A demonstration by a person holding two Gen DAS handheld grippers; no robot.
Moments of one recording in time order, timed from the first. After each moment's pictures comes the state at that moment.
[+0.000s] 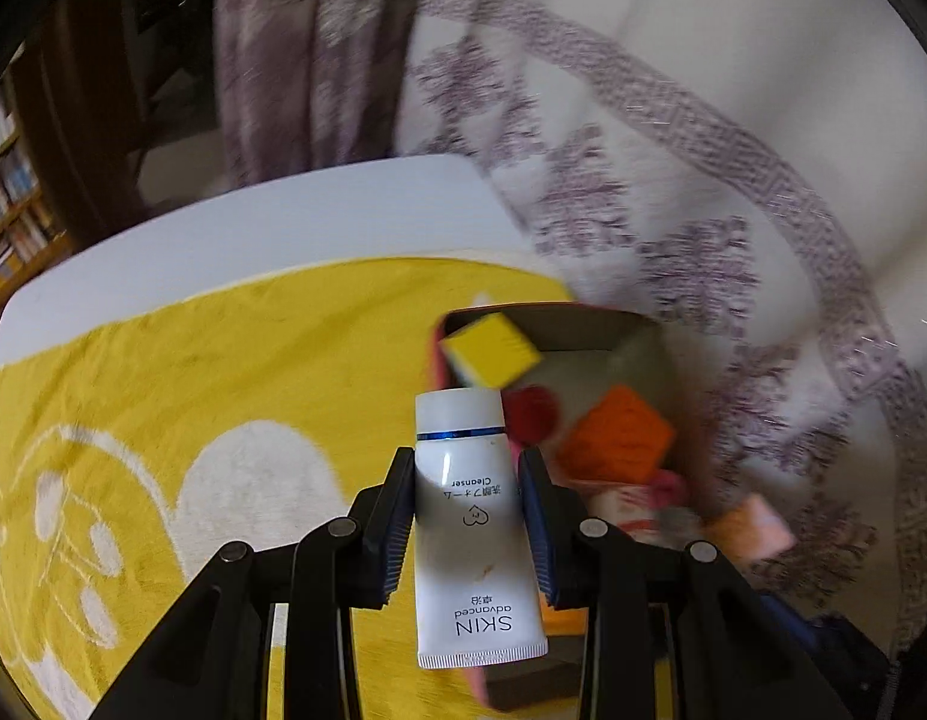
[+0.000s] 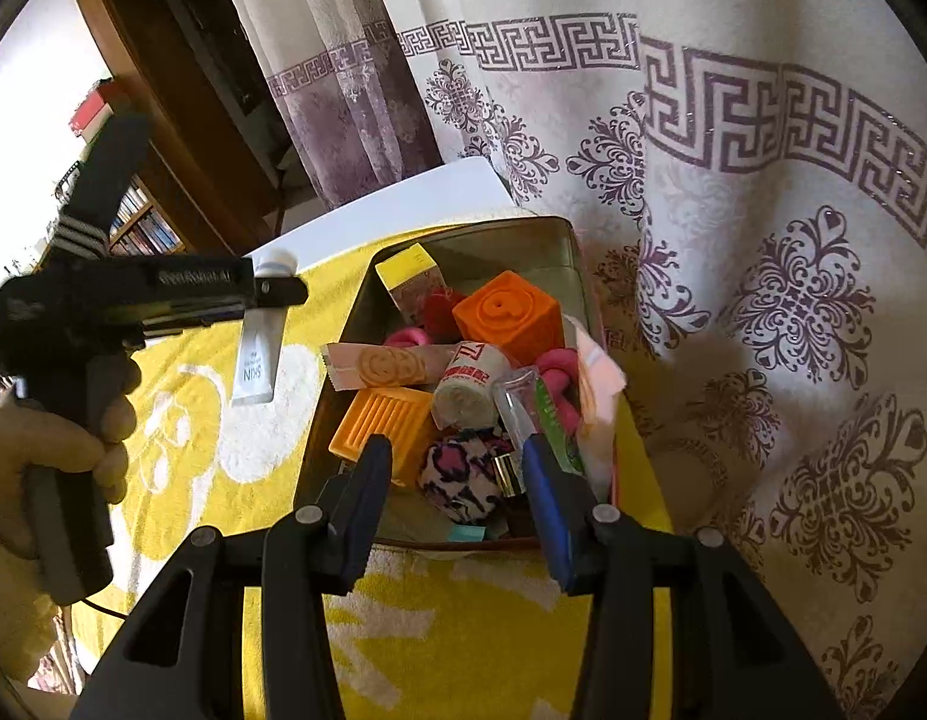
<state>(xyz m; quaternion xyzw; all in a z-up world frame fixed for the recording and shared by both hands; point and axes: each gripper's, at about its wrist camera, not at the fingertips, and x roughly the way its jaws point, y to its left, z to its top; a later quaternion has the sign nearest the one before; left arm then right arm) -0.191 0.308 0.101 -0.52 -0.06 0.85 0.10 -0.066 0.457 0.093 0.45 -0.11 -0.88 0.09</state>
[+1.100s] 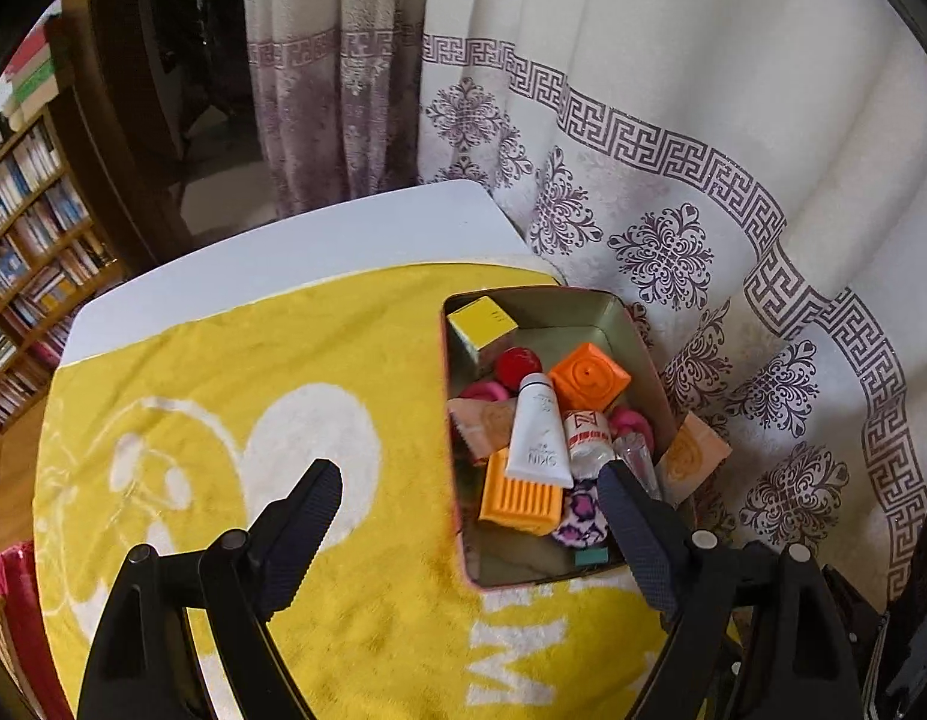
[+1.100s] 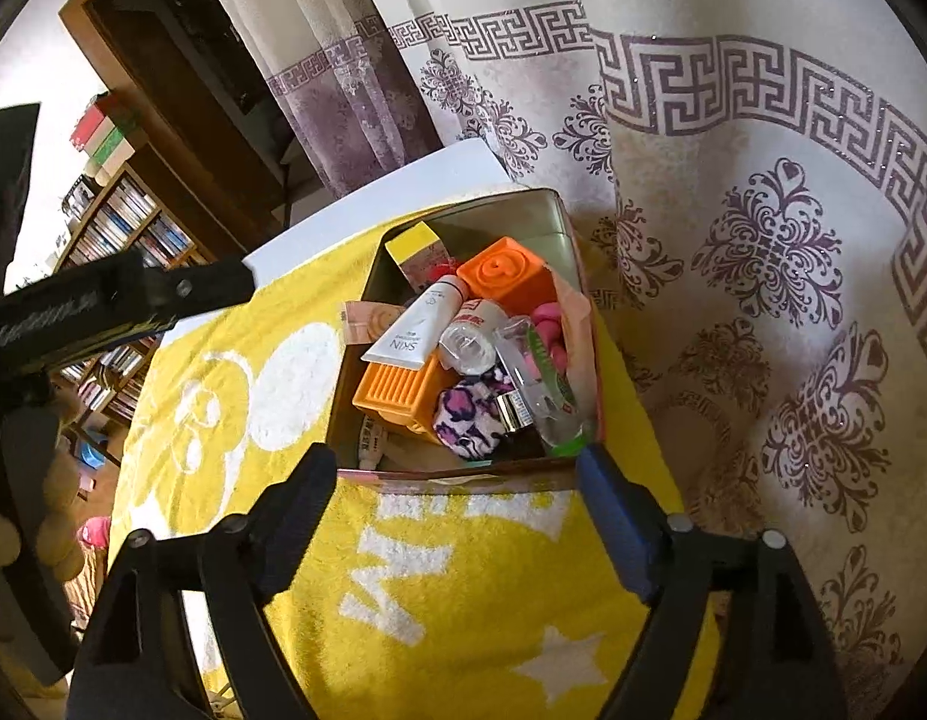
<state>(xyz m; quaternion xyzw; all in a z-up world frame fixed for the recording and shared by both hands) -0.113 0.319 0.160 -0.50 -0.01 0.86 0.04 -0.036 0.466 0.105 0.47 -0.14 -0.86 0.10</state>
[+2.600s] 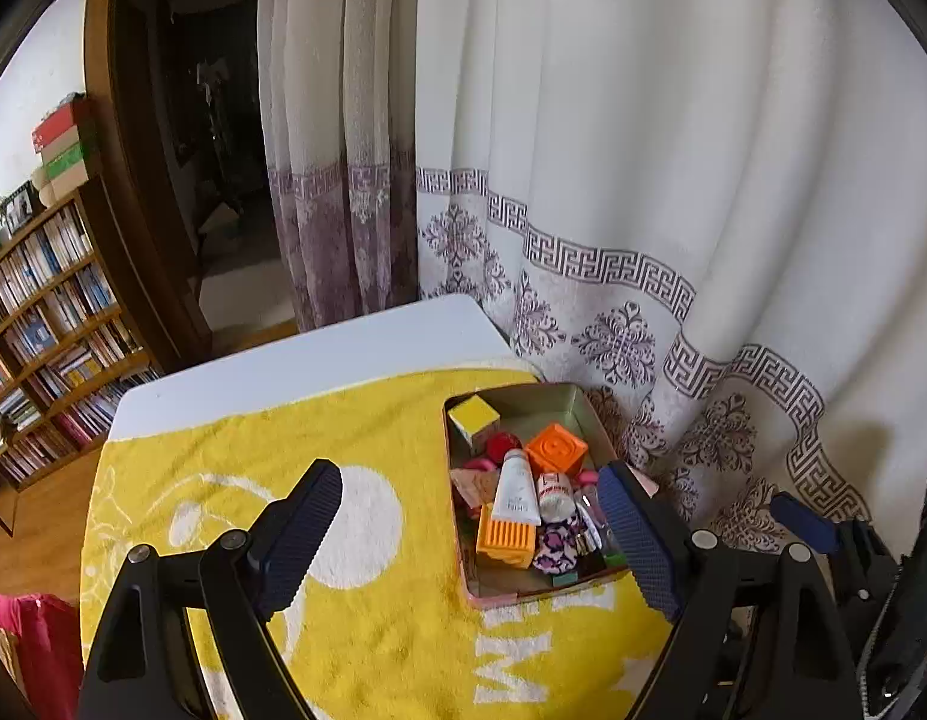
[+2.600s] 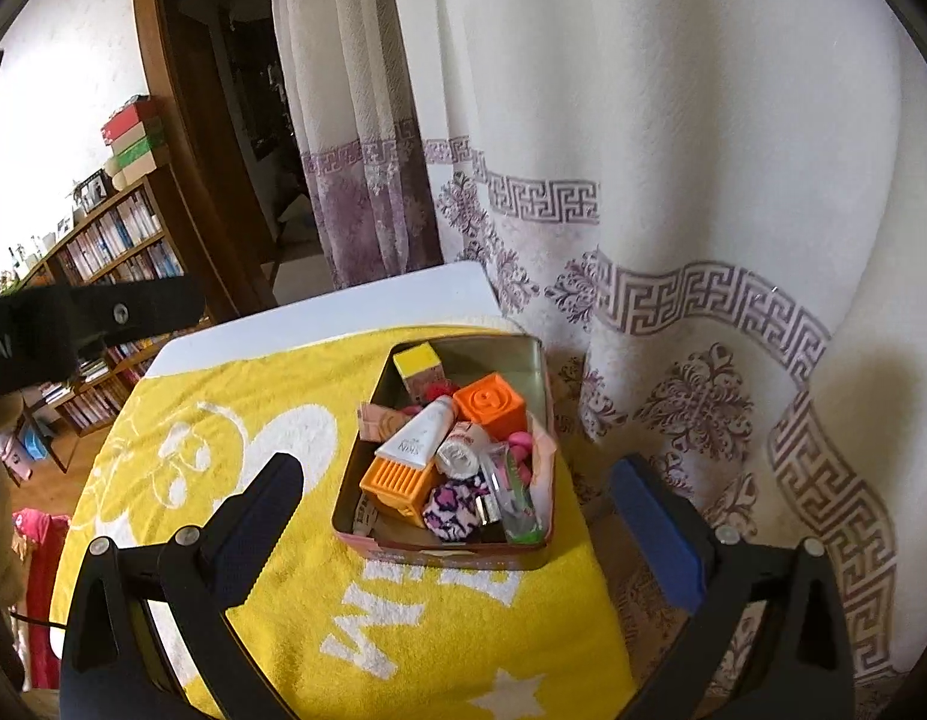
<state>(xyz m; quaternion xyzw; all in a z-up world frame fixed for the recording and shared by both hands) -0.051 0.333 0.254 -0.39 0.01 0.92 0.05 -0.003 0.452 0.192 0.36 -0.05 -0.93 0.06</state>
